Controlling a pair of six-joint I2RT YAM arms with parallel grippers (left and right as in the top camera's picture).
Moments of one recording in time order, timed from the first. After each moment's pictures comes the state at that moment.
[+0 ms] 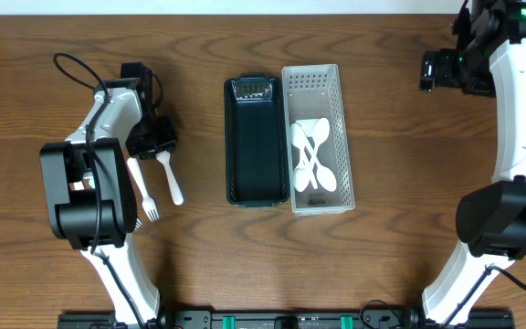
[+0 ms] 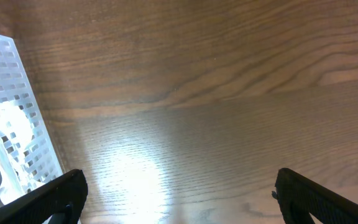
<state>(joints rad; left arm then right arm) 0.07 2.09 1.46 -0.94 0.02 -0.33 -0.10 2.02 2.14 -1.44 0.06 0.06</state>
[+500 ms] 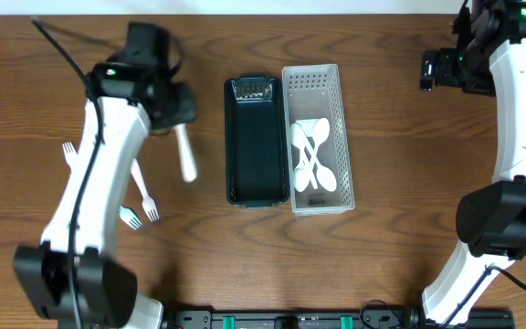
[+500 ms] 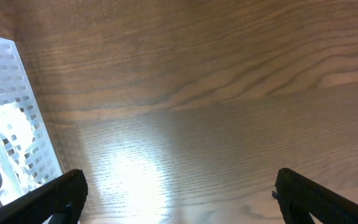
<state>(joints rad) -0.19 1.66 1.64 -1.10 -0.01 -0.33 -0.10 2.02 2.14 -1.43 0.06 0.06</state>
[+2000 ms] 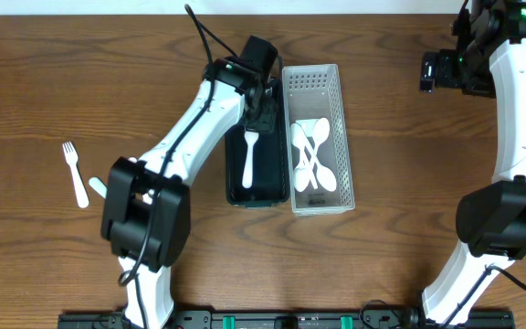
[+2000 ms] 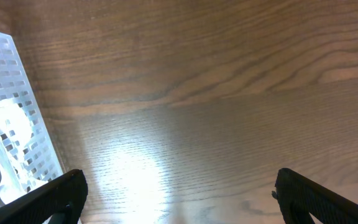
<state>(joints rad) -0.44 2.02 1.72 -1.00 -0.04 -0.23 -0.10 2.02 2.14 -1.45 0.06 0.06</state>
